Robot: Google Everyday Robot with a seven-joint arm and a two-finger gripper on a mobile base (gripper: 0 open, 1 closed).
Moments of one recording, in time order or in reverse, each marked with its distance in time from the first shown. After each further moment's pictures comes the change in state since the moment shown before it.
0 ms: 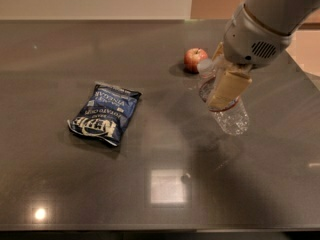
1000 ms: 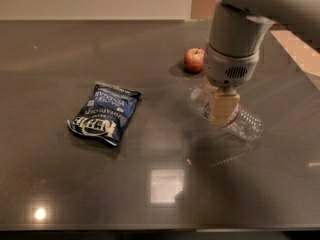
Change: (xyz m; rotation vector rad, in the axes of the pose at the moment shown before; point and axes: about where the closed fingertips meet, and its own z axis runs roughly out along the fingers) arm 0.032 0.000 0.053 -0.101 0.302 -0.106
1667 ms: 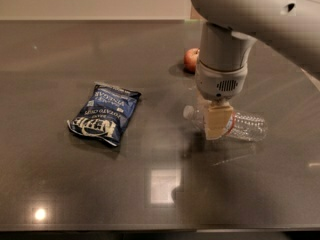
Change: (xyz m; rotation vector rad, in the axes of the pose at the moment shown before) arm -0.011 0.012 0.027 -0.076 0.015 -0.063
